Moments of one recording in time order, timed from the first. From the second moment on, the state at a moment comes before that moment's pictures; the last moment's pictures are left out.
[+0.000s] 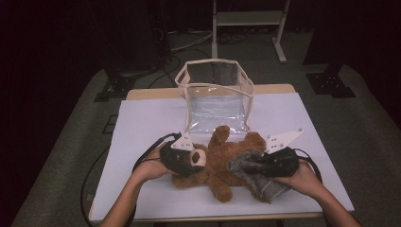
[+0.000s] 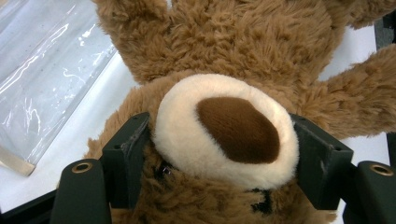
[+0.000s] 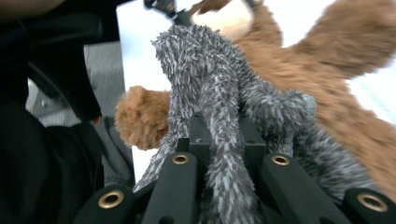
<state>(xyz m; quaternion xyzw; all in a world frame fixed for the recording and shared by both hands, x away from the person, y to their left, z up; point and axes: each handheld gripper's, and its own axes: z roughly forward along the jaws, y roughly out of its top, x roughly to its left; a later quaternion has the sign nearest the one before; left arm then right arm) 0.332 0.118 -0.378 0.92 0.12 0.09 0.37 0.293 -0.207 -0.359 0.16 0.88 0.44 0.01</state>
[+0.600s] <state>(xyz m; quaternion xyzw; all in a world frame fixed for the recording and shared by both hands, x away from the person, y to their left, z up) 0.337 0.116 -0.375 0.92 0.14 0.09 0.37 0.274 -0.264 -0.386 0.21 0.88 0.43 0.01</state>
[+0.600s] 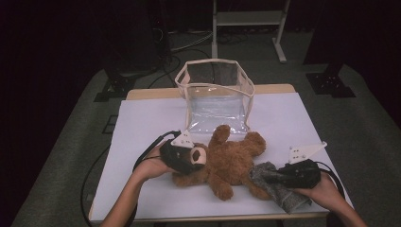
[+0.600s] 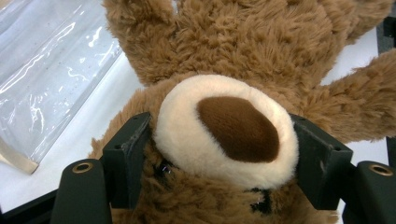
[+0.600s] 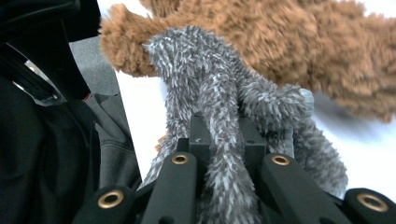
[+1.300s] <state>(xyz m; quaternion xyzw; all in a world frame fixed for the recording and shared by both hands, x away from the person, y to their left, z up) 0.337 0.116 -0.376 0.91 0.15 0.09 0.38 0.274 -0.251 -0.395 0.19 0.88 0.44 -0.01</state>
